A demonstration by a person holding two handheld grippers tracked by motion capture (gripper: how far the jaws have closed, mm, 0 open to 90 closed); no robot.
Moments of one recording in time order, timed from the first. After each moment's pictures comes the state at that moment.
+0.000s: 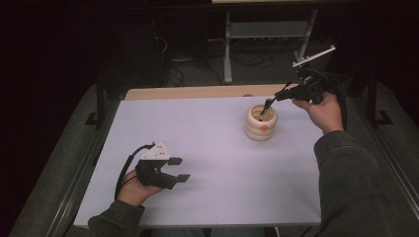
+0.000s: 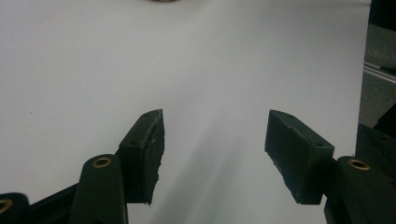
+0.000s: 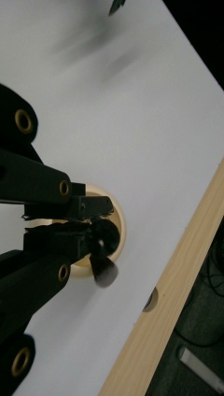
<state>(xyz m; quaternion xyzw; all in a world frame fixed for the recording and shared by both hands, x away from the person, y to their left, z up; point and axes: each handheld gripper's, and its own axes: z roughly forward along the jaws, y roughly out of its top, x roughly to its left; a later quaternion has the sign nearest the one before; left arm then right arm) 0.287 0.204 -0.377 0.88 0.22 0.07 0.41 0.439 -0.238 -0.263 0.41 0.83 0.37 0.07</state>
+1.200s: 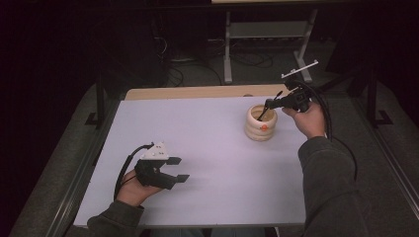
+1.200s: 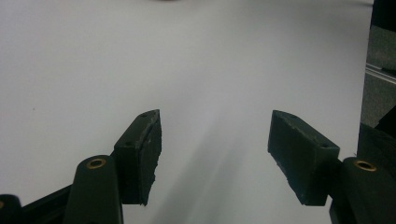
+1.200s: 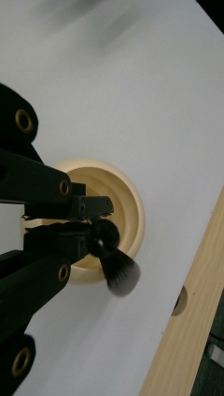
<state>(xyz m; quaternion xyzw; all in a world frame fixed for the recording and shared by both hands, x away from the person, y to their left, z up) 0.287 0.206 -0.378 0.88 0.23 0.07 0.41 0.458 -0.225 -0.313 0.45 0.81 0.36 0.06</state>
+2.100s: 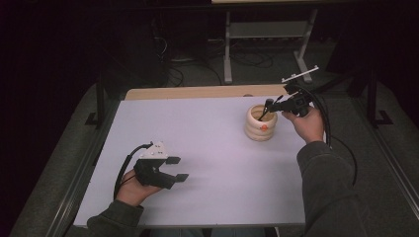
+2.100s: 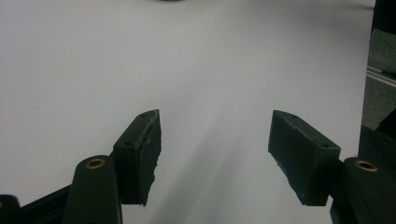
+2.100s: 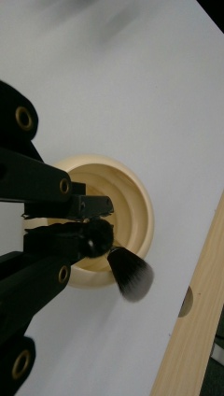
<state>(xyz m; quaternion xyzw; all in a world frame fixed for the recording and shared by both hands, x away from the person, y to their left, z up) 0.289 0.208 -0.378 0.88 0.23 0.07 0.42 0.453 -0.226 -0.326 0.46 0.81 0.36 0.06</state>
